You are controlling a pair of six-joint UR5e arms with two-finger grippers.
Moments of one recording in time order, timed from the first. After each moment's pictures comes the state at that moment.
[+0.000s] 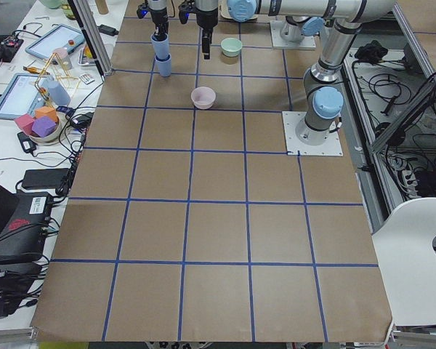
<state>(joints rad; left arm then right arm) -1.58 -1.56 -1.57 -1.58 1.57 0.06 1.81 -0.85 1.04 -1.78 -1.49 0.48</state>
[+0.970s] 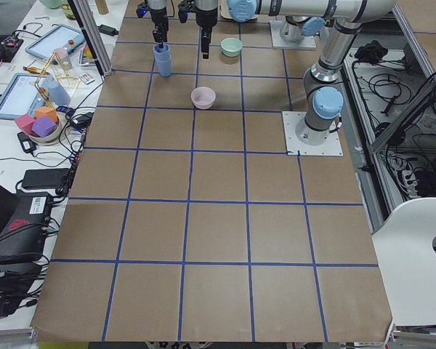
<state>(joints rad) -1.58 -1.56 -1.58 -1.57 1.57 0.06 1.81 -0.89 1.04 -1.77 -1.50 0.48</state>
